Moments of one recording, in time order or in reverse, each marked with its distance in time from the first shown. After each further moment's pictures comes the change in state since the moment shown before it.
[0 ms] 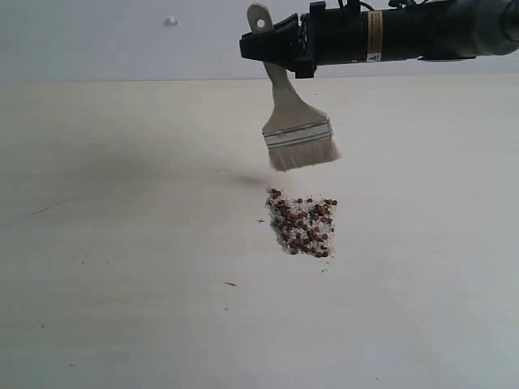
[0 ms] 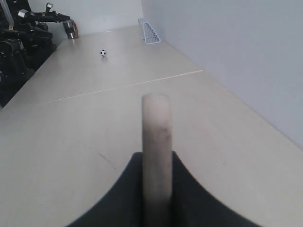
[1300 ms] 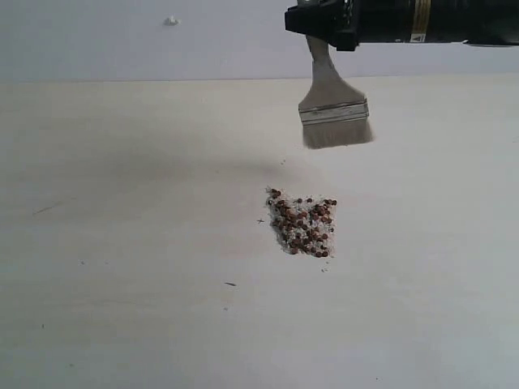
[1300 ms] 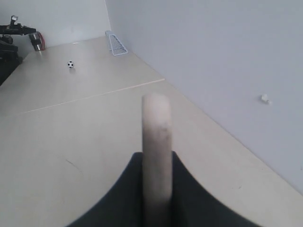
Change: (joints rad) left arm 0.000 0.000 0.000 0.000 0.000 0.000; right arm -0.112 -0.027 -0.008 0.008 -0.001 0.027
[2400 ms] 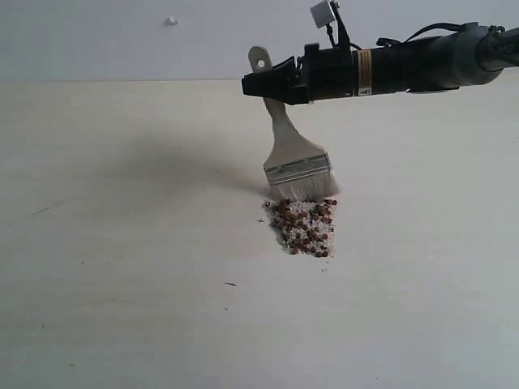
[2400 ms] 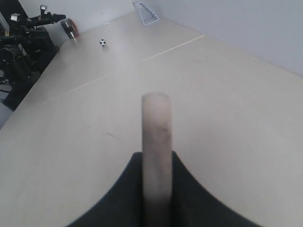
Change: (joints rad) left arm 0.000 0.000 0.000 0.000 0.000 0.000; right arm 0.112 0.141 0.000 -0.023 0.002 0.085
